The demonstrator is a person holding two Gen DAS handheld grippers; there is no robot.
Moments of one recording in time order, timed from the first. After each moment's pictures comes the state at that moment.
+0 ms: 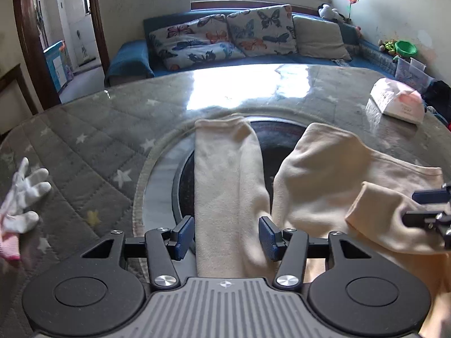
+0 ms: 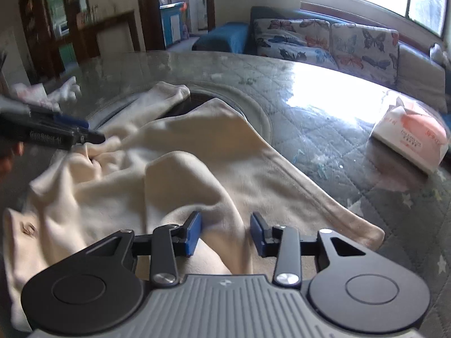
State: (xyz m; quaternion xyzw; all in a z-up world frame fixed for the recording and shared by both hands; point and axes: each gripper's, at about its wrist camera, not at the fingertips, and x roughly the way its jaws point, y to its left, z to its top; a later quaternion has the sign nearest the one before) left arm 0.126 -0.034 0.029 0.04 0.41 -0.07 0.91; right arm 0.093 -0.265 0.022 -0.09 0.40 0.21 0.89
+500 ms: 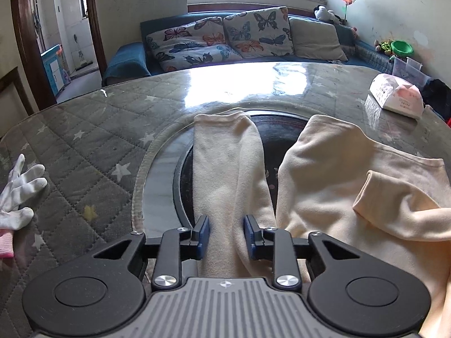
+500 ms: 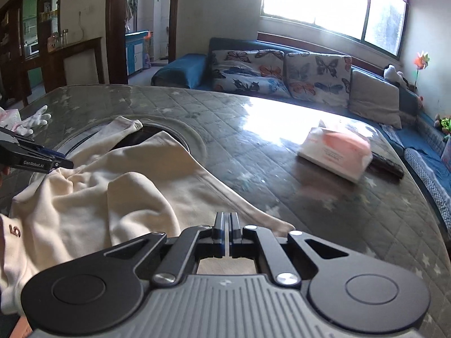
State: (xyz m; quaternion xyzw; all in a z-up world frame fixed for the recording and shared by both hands) left arm 0.116 -0.028 0.021 0.04 0.40 -0.08 0.91; right arm 0.054 -0.315 0.063 -0.09 0.34 0.12 0.93
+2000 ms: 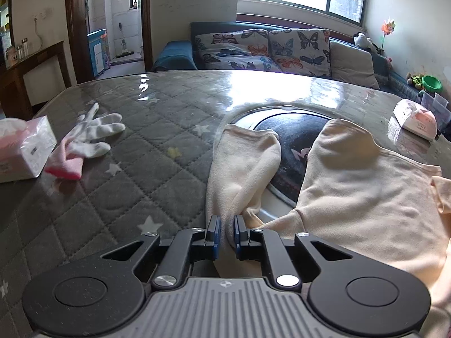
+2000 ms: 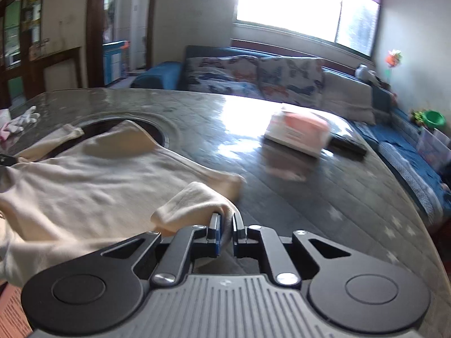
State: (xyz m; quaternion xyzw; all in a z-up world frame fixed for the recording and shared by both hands) left arm 0.028 0.031 0.032 -0.02 0.38 0.00 0.92; right arm -0.004 -0.349 0.050 -0.08 0.32 0.06 0.94
